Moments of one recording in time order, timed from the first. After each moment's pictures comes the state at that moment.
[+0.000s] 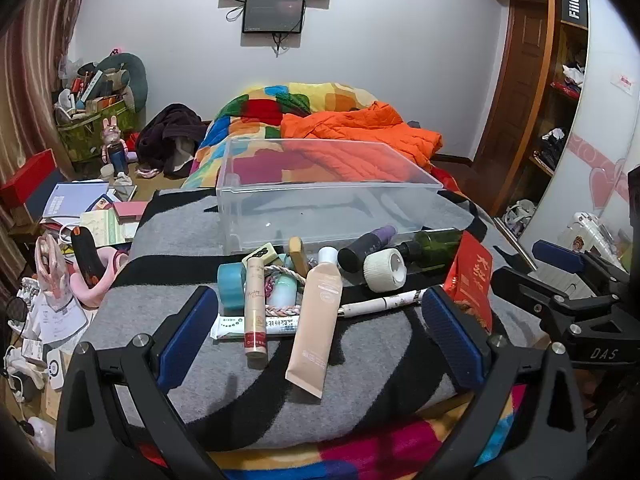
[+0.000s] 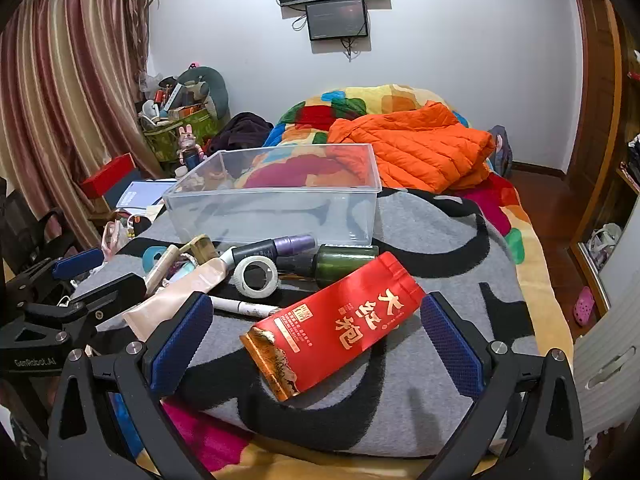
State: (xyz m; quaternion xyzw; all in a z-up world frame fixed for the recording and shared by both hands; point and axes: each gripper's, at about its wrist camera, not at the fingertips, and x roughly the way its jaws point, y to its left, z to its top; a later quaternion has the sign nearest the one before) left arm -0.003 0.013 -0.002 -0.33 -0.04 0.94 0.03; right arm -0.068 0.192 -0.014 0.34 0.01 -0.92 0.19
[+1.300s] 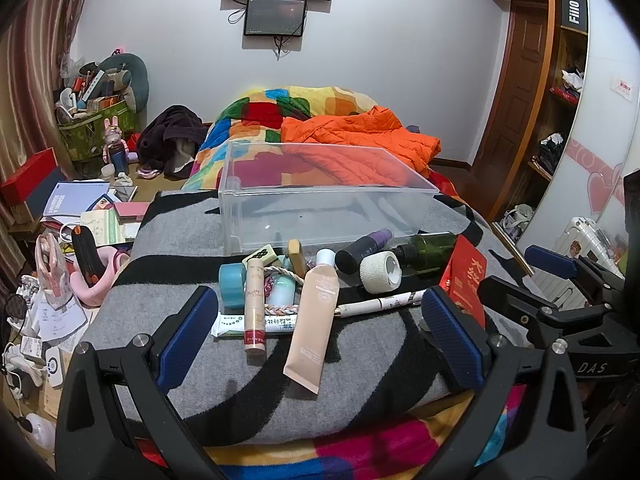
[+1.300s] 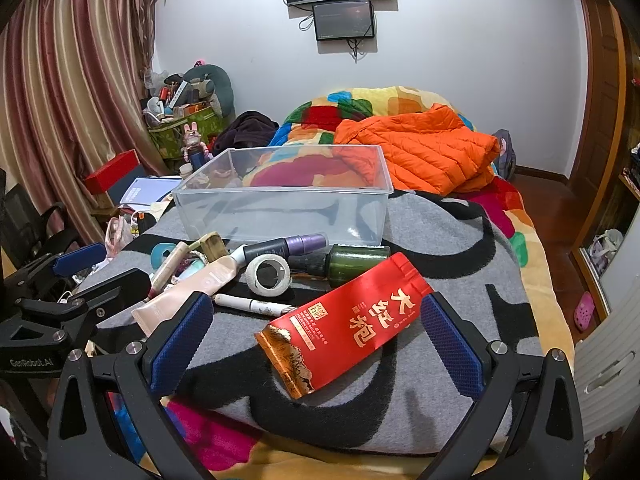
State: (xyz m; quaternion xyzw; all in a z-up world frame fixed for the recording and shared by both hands) left arm 0.003 0.011 0.002 -0.33 -0.05 0.94 0.03; right arm -0.062 0.180 -0.014 0.33 0.02 -0.92 0.20
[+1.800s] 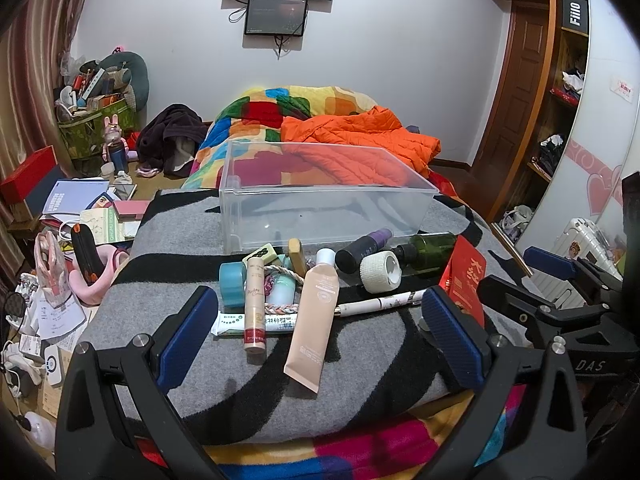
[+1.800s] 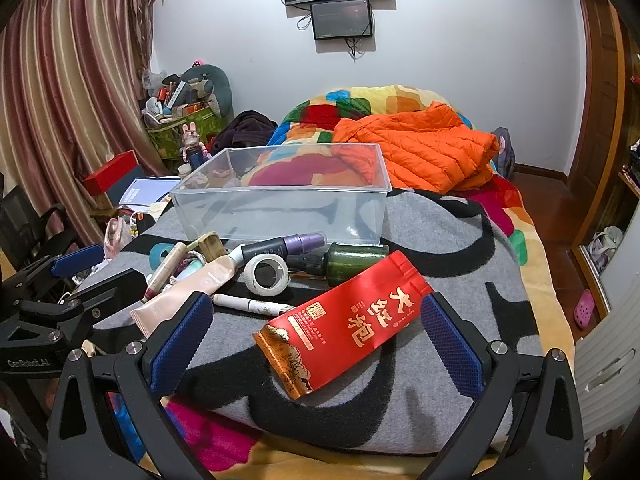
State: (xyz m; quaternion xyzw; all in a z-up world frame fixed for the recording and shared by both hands) left arm 0.003 0.011 0.002 -0.33 -0.05 0.94 0.03; right arm -0.063 0.181 -0.015 0.33 0.01 -0.92 0.19
